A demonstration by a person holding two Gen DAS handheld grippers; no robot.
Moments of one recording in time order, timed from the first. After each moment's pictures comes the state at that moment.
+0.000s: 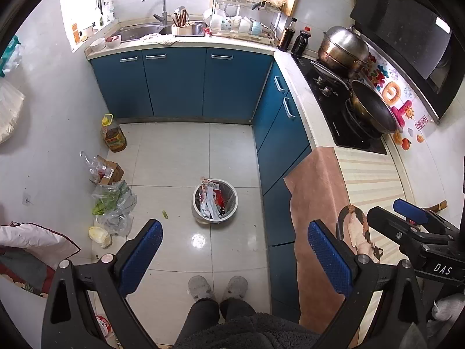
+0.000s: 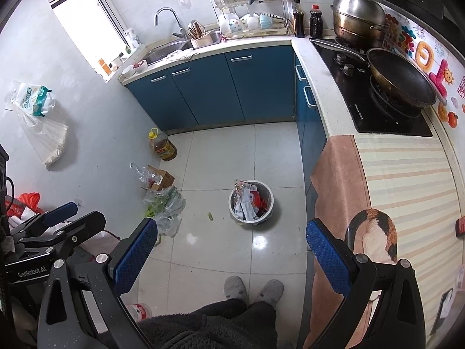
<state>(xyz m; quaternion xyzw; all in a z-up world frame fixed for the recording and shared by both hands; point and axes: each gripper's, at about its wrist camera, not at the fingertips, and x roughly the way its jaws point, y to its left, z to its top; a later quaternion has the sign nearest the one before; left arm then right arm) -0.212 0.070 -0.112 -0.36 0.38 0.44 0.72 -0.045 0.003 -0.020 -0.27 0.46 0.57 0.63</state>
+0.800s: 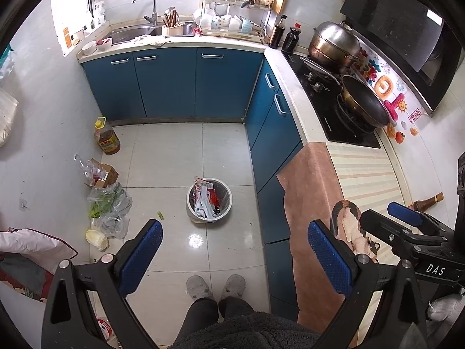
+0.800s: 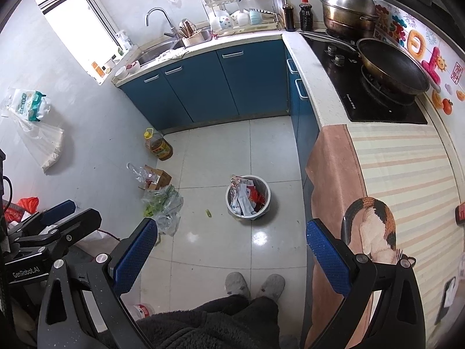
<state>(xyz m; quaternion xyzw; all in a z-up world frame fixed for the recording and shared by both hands) -0.203 0.067 -0.109 -0.36 0.39 0.43 0.73 -0.029 -0.011 -0.025 -0.27 0.47 0.56 0.63</state>
